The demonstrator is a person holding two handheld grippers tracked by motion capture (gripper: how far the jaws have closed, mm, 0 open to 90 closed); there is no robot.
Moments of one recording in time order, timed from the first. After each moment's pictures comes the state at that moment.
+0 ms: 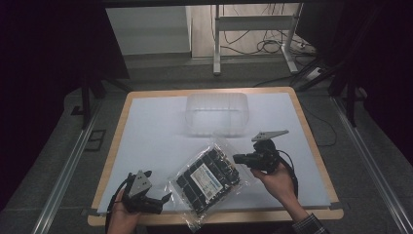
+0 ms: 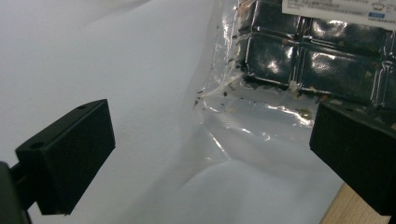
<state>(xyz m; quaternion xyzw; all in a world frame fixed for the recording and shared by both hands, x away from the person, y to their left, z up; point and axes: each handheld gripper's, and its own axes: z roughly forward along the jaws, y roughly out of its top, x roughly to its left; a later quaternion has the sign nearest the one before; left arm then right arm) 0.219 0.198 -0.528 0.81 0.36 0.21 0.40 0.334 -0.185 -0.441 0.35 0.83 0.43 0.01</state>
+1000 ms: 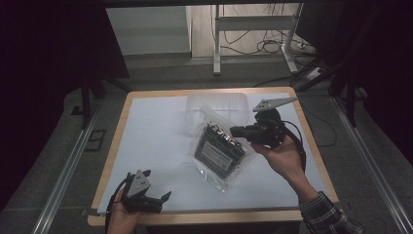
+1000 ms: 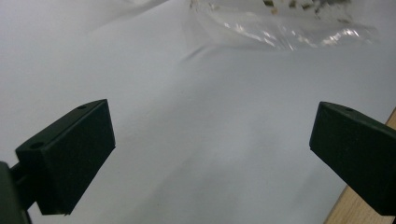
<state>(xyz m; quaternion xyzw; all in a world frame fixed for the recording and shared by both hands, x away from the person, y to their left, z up) 0.219 0.199 -0.527 0.80 0.37 0.22 0.41 0.340 -0.167 -0.331 0.29 0.84 0.46 0.06</state>
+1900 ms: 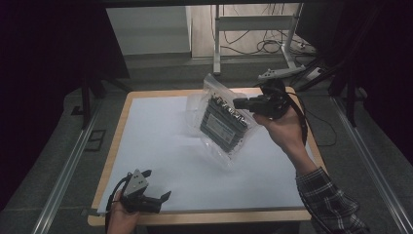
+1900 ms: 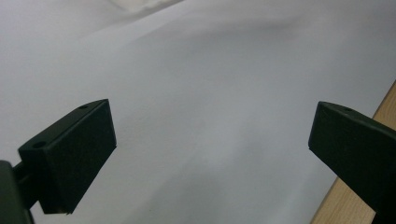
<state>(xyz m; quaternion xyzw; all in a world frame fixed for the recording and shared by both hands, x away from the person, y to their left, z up) 0.218 0.202 -0.524 0.80 0.37 0.20 0.44 0.384 -0.168 -0.286 0.31 0.81 0.48 0.08</state>
